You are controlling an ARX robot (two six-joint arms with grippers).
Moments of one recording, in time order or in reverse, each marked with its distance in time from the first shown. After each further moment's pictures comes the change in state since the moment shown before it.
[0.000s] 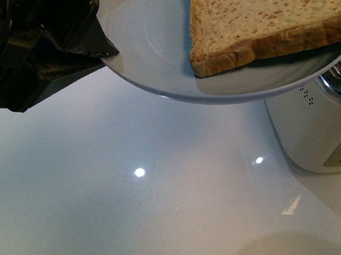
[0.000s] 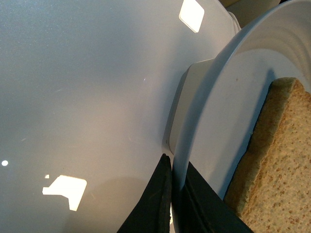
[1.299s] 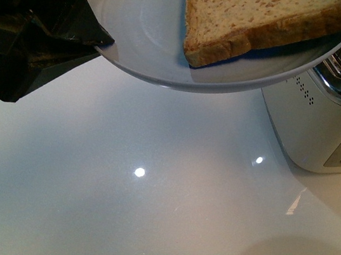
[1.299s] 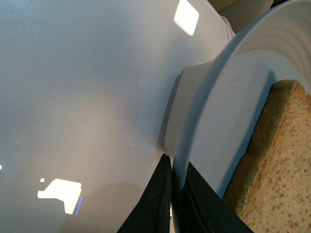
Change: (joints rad) left arm 0.006 -0.019 0.000 0.006 0.006 0.000; right arm 0.203 0.886 0.457 0.054 -0.323 0.815
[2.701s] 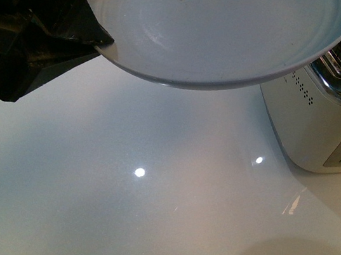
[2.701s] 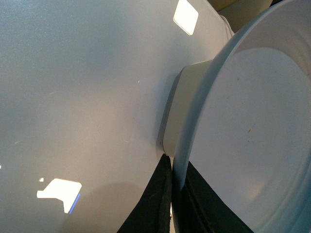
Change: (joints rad) left arm 0.000 0.000 0.000 0.000 0.001 -0.001; right arm -0.328 -0.035 0.304 -0.229 0.068 -0.592
